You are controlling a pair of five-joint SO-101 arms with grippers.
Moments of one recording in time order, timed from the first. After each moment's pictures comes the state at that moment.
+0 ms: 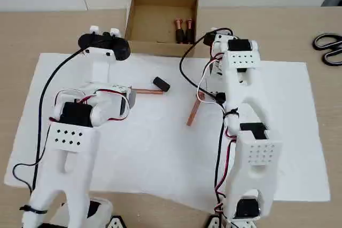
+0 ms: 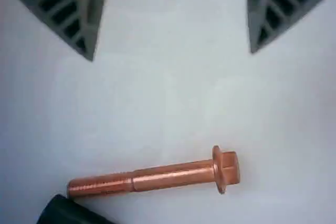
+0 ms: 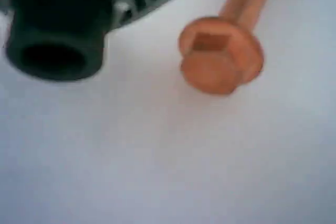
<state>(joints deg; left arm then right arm) 4.5 -31.3 32.9 65.6 4.4 -5.8 35.3 -26.6 87.6 -0.9</state>
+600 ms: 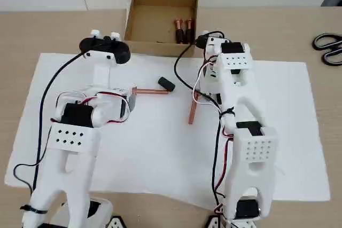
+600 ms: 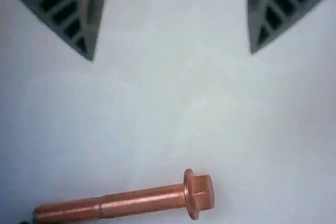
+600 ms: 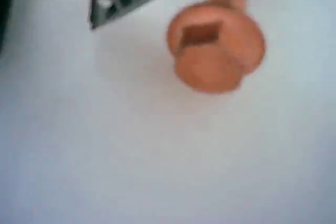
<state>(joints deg) 4.6 -31.3 35.0 65.5 4.5 -6.3 39.7 -27.0 85.7 -1.0</state>
